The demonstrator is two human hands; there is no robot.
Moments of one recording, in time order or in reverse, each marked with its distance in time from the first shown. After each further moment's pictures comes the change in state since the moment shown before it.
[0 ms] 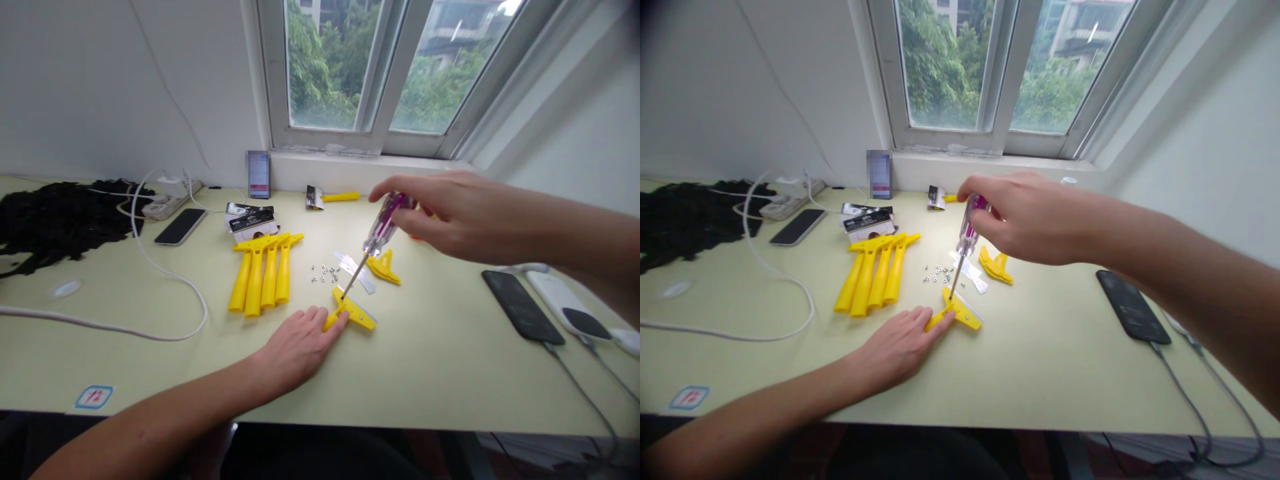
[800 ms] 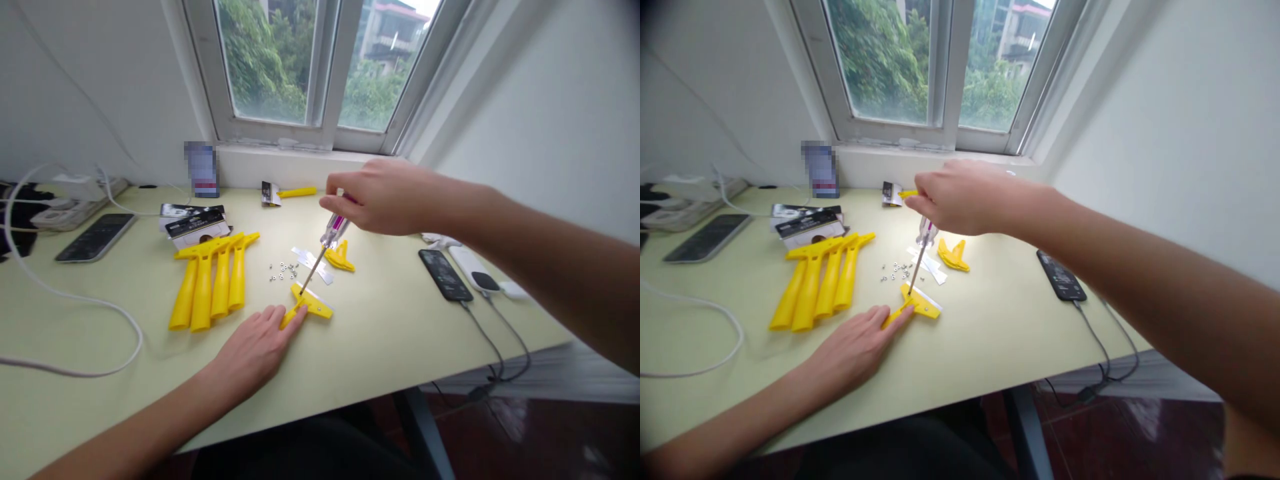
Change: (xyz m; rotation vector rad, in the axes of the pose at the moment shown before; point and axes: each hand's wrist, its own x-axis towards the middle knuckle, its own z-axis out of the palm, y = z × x) left_hand 0.001 -0.004 0.009 -0.030 -0.031 -0.008; right_hand 0.003 0.003 -0.011 -0.102 -0.183 0.082
